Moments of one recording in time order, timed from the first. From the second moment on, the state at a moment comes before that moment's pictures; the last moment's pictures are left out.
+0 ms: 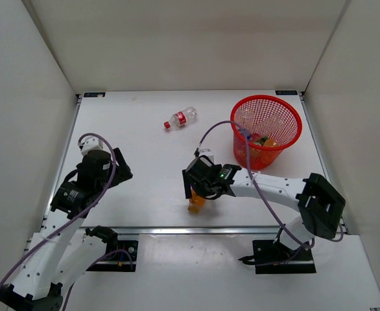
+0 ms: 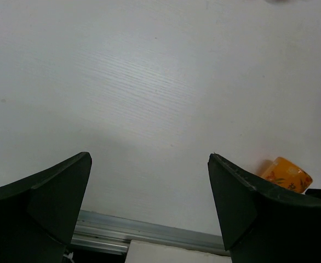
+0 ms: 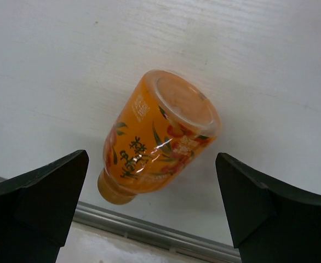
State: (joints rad) left arm -0.39 0.71 0.92 -0.93 -0.36 -0.62; right arm 1.02 1.51 1.02 -0.54 0.28 0.73
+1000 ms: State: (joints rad) left arm -0.36 0.78 0.91 -0.91 -0.32 -0.59; right arm 0.39 1.27 1.47 -0.54 0.21 0.34
